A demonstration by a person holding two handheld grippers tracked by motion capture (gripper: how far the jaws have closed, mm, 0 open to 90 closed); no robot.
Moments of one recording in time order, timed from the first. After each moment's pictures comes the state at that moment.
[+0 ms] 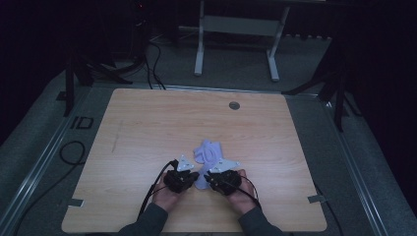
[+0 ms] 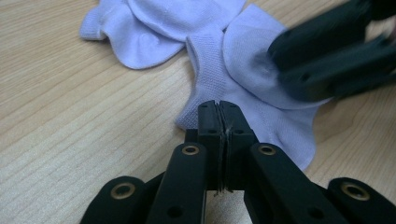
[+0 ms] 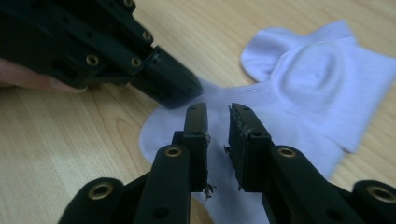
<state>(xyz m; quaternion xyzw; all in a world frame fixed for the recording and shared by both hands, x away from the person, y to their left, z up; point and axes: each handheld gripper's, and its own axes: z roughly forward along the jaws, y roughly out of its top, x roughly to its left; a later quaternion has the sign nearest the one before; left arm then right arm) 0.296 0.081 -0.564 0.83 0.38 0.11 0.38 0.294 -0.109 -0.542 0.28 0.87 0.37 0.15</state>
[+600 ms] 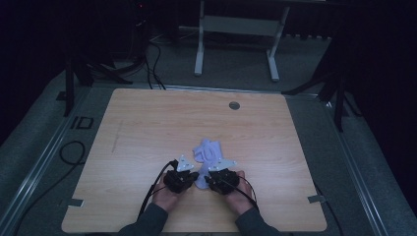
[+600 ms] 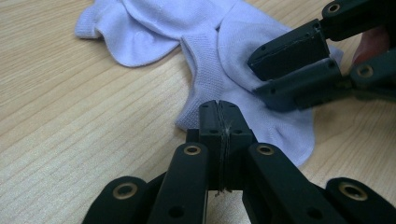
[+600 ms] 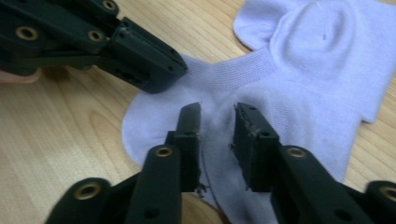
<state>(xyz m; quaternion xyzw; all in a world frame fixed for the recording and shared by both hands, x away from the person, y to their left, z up) 0.296 0.082 -0.564 0.84 0.38 0.12 0.38 0.301 -0.105 -0.556 0.33 0.87 0.34 0.14</state>
